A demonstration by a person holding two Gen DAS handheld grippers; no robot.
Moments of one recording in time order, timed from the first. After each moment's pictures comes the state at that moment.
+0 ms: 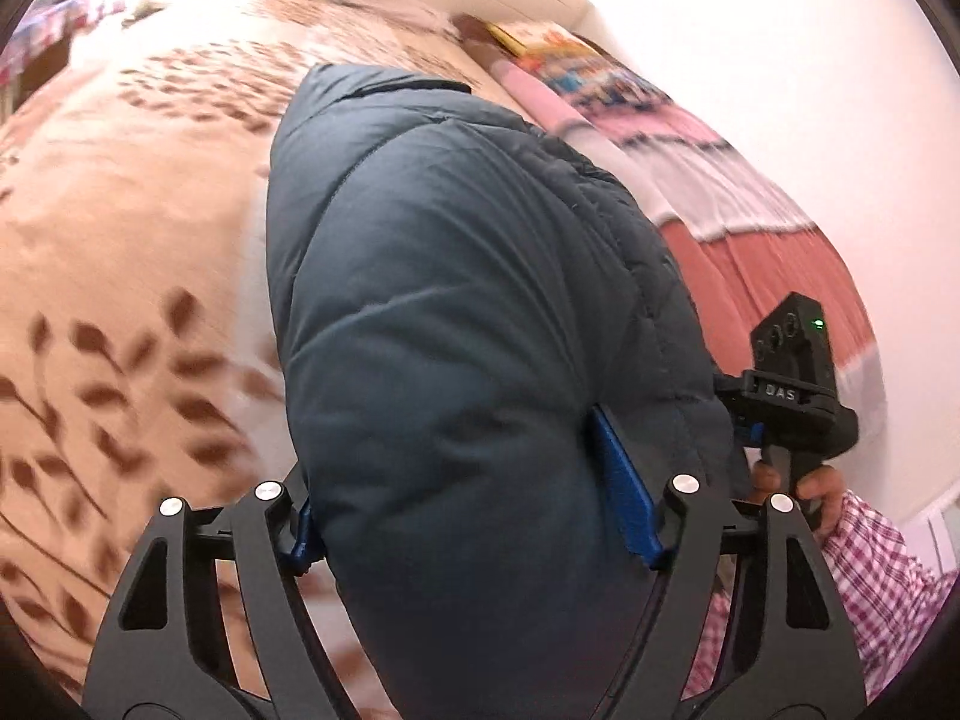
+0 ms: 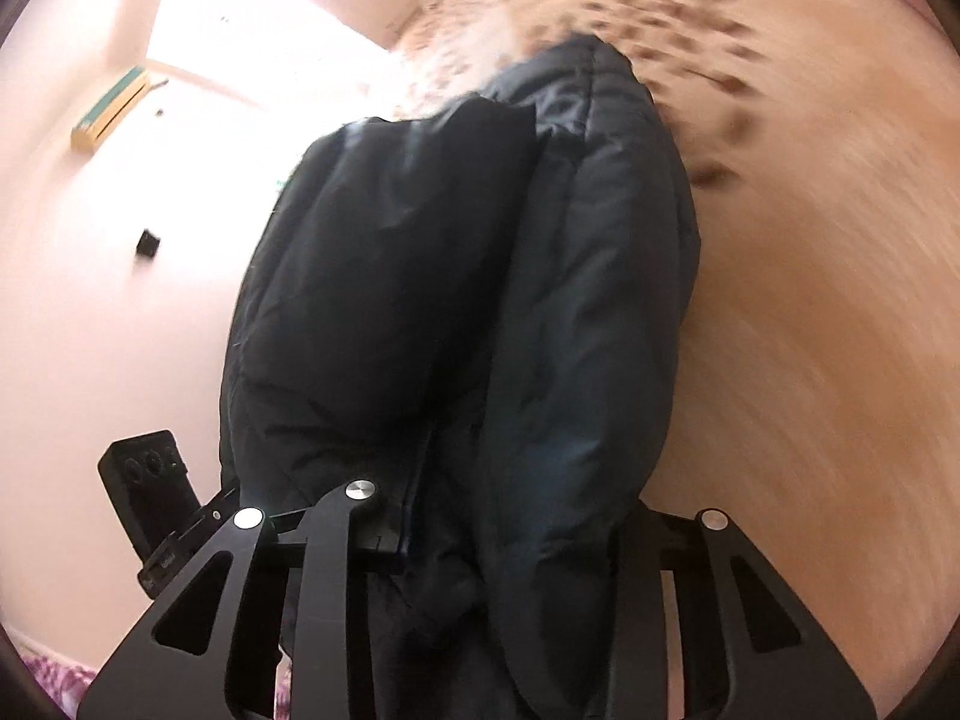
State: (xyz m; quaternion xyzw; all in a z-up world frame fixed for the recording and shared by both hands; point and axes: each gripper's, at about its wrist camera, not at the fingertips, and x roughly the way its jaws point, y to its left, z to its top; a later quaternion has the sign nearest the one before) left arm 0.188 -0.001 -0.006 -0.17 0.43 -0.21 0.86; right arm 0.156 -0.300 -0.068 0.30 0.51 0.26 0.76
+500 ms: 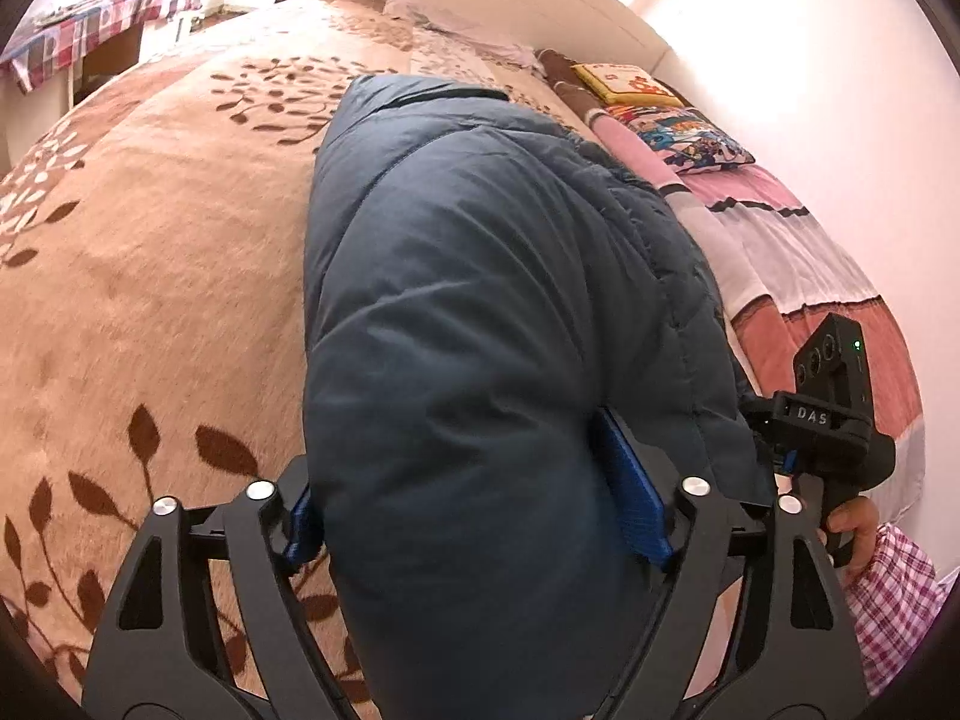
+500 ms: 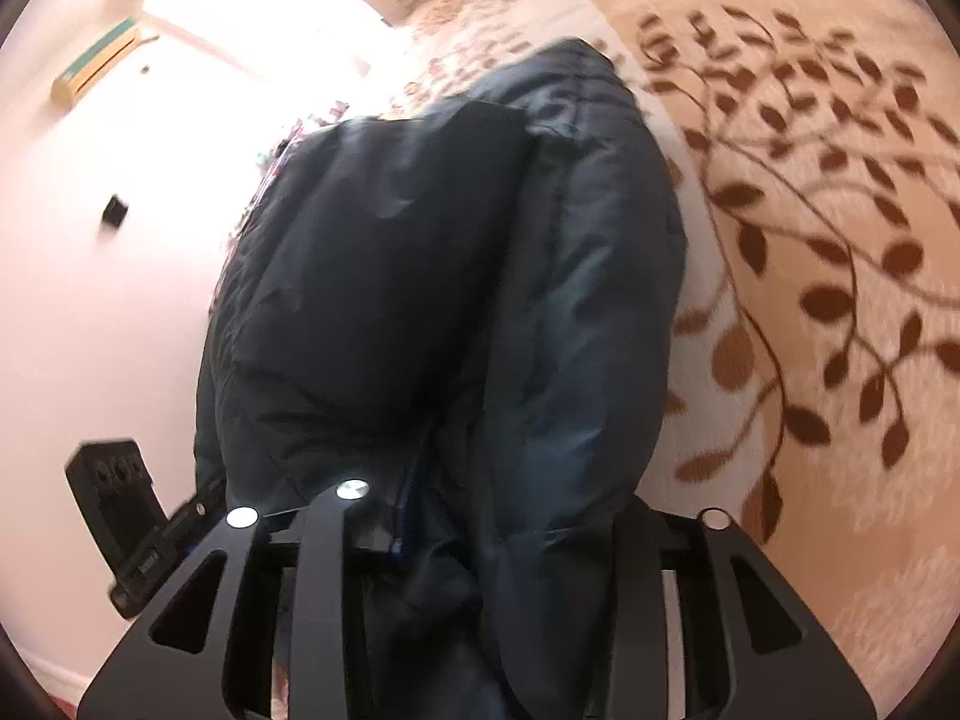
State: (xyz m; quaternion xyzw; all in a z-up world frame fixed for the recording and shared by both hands) left arm 0.245 0.081 -0.031 -0.19 0.42 -0.13 0.88; right arm 0.206 -0.195 -0.075 0.25 0.53 0.24 0.77
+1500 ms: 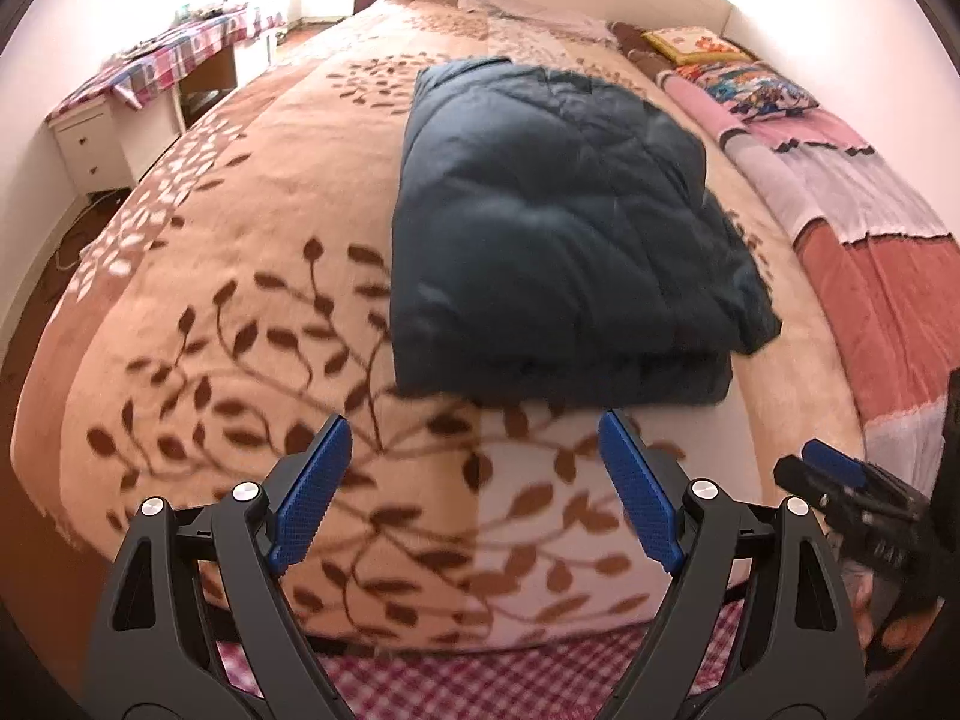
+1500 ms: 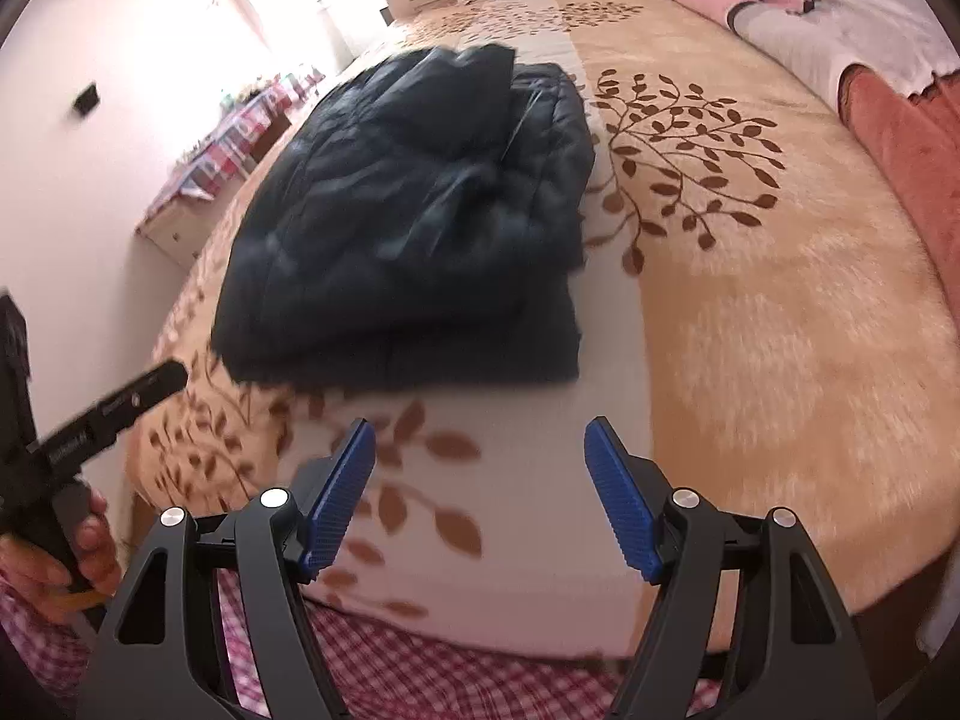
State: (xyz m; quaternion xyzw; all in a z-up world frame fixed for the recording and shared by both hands) left arm 0.082 0.055 0.006 -0.10 0.47 0.00 0.88; right arm 0.023 -0.190 -0.023 0.06 0.50 0.16 0.85
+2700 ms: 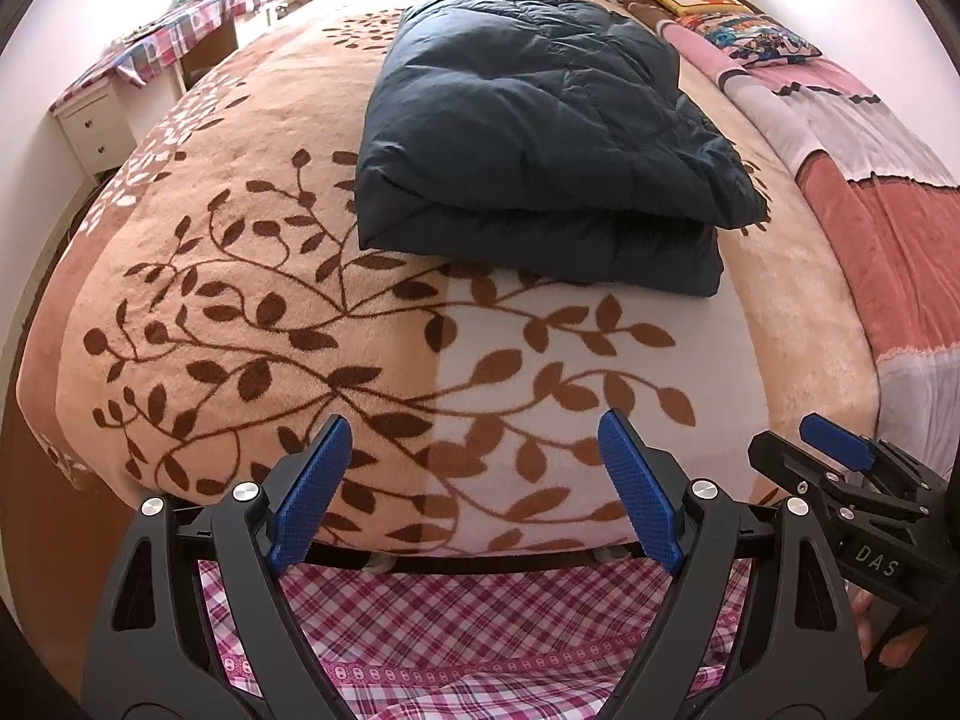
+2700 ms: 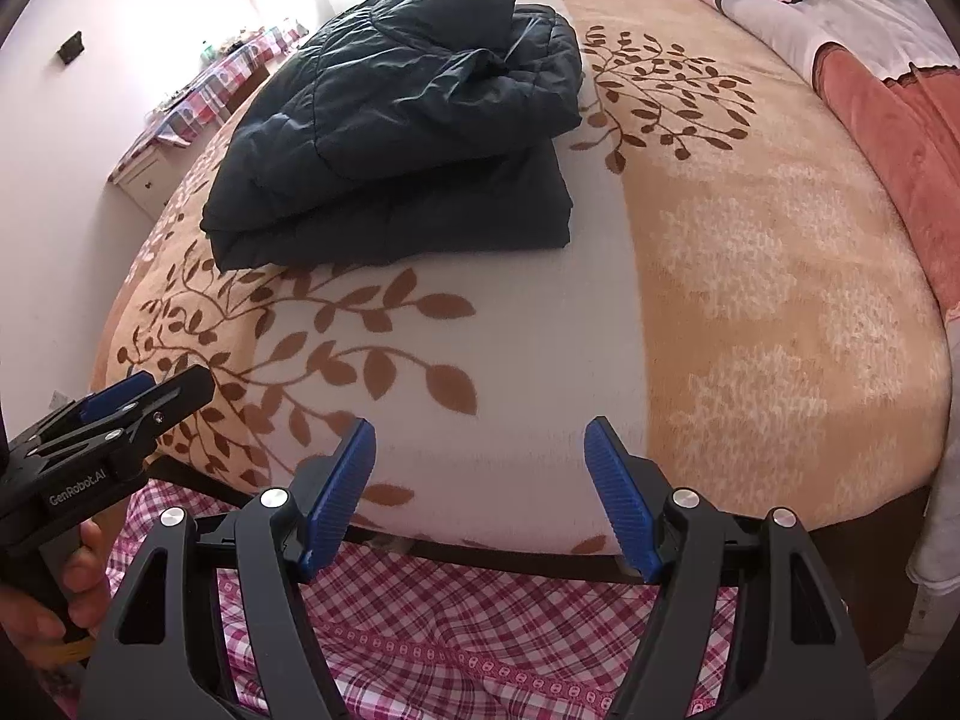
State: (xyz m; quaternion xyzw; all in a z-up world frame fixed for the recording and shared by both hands) left arm 0.034 0.015 -0.017 -0.08 0.51 0.01 0.86; right arm -0.022 -0.182 -0.040 0.03 0.53 0.13 0.84
